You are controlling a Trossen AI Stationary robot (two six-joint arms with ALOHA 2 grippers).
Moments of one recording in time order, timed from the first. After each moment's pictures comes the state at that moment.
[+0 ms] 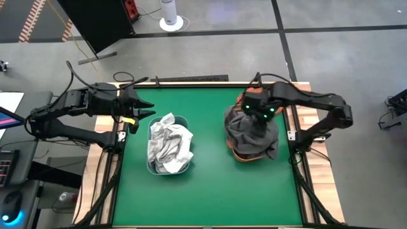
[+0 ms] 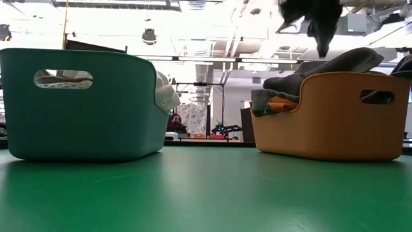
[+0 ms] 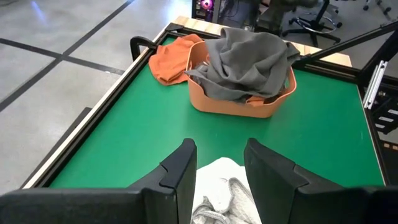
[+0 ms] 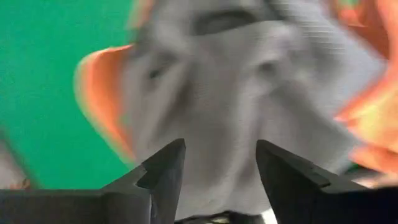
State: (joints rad) left arm 0.09 0.87 1.33 -0.91 -0.17 -0.17; right arm -0.15 1.43 1.53 -1.57 -0.02 0.22
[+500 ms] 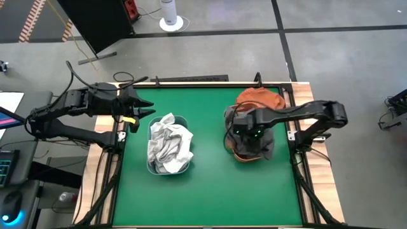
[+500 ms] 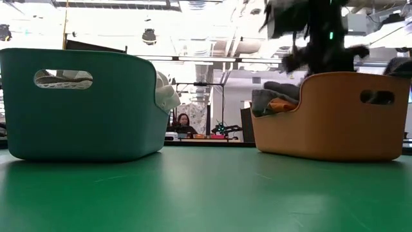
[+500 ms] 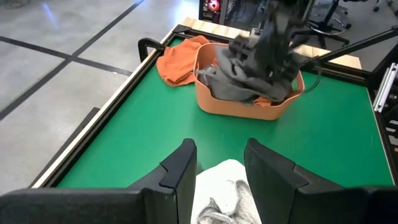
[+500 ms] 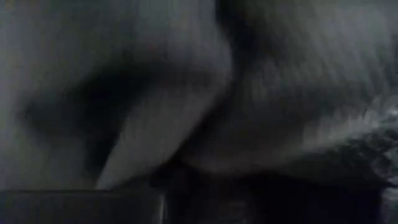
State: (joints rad) left arm 0.09 0.87 1.33 -0.91 -0.20 -0.17; right arm -0.05 1.55 1.06 -1.14 0.07 0.20
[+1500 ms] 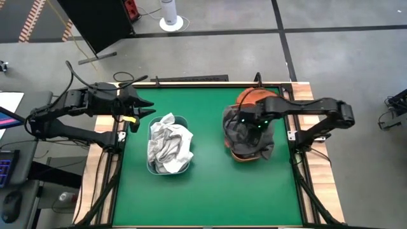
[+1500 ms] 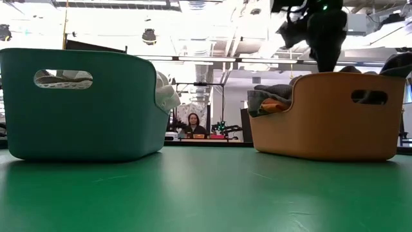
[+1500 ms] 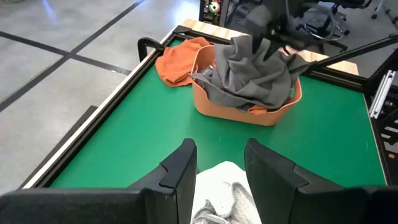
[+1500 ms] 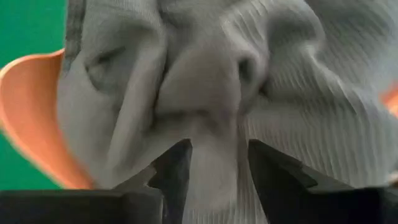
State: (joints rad) left arm 0.09 0.87 1.33 -0.90 -0.20 -0.20; right arm -0.10 1.41 1.27 -1.36 0.05 0.39
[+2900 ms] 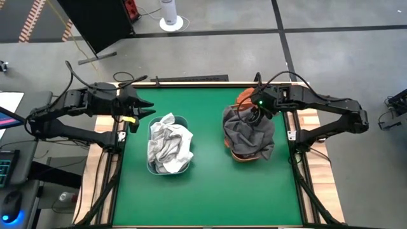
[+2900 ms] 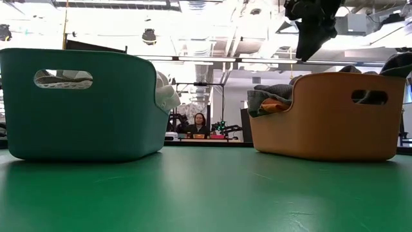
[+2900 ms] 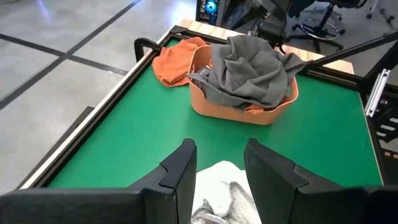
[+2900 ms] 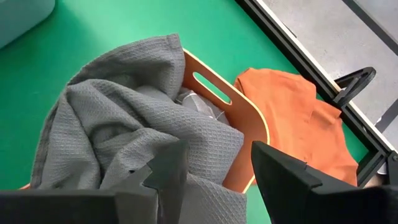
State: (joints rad) left arm 0.09 0.87 1.33 -0.90 -0.19 -0.19; right arm -0.21 1.22 1.29 -1.17 0.34 0.38
